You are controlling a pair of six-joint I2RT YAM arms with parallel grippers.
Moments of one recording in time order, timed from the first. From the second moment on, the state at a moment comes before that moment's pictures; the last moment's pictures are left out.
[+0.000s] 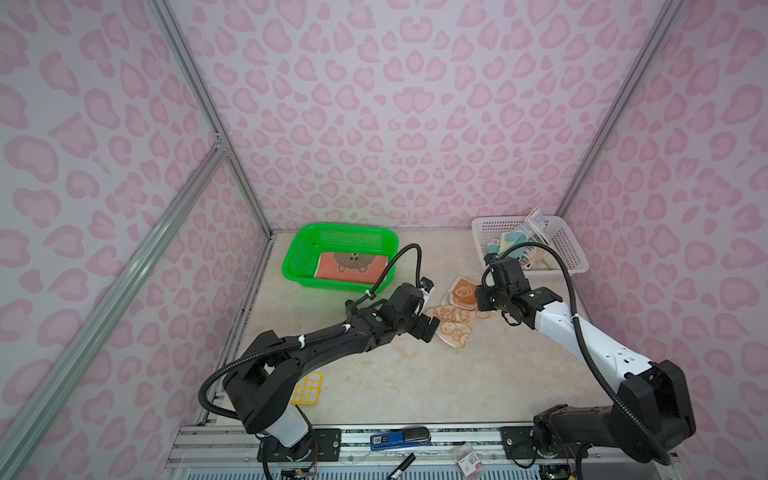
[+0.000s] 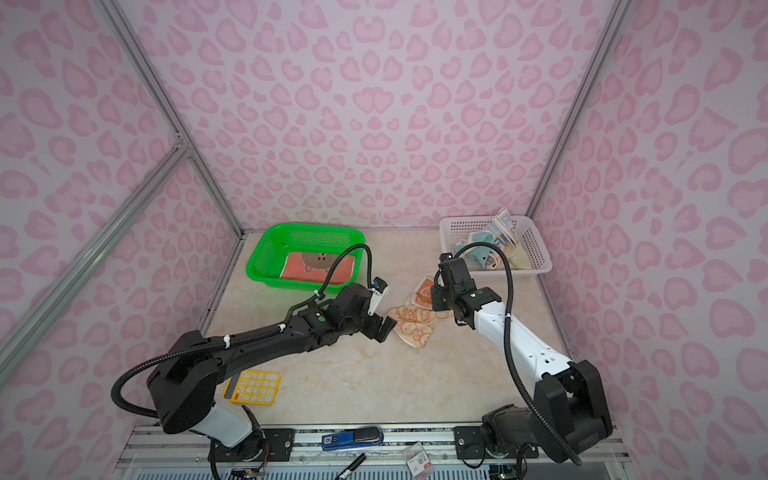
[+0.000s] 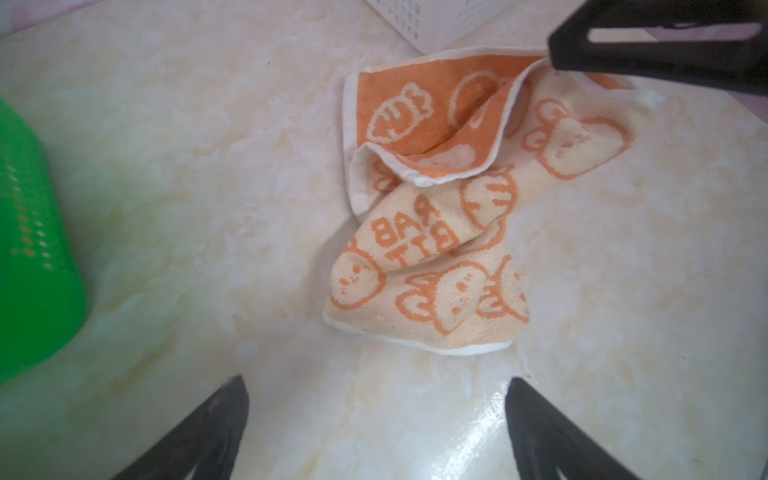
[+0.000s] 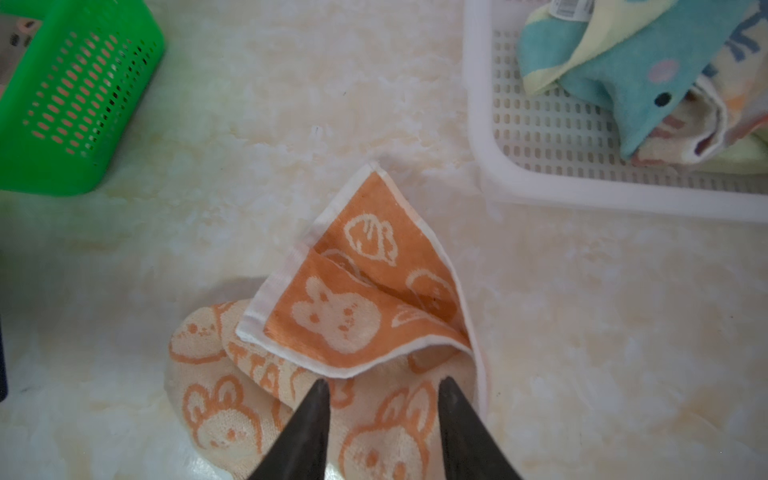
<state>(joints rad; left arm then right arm) -0.89 1.59 1.02 -0.17 0.00 -0.14 0.43 1.36 1.00 -0.48 0.10 0.19</state>
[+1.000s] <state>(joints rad) -1.04 1.96 1.28 -0.25 0.01 -0.09 0.34 1.16 0.94 -0.51 0.32 0.20</state>
